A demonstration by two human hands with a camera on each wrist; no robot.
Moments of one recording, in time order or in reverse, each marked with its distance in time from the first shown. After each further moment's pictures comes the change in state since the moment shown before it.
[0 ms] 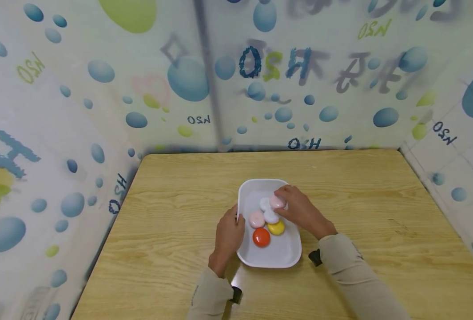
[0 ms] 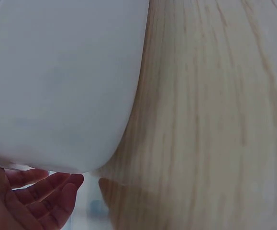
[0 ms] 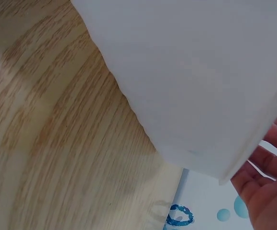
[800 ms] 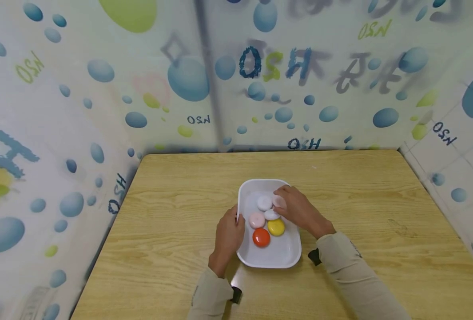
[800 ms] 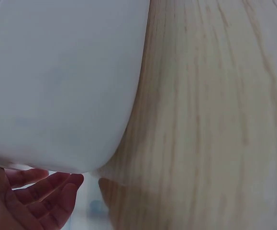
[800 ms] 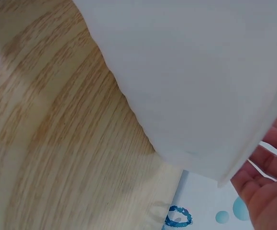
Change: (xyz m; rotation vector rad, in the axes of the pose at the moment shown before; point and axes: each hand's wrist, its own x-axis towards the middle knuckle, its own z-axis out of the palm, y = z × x) left_hand 0.001 0.000 0.000 -0.003 -0.005 -0.019; right_hand 0.002 -0.002 0.001 -0.058 0.002 -0.030
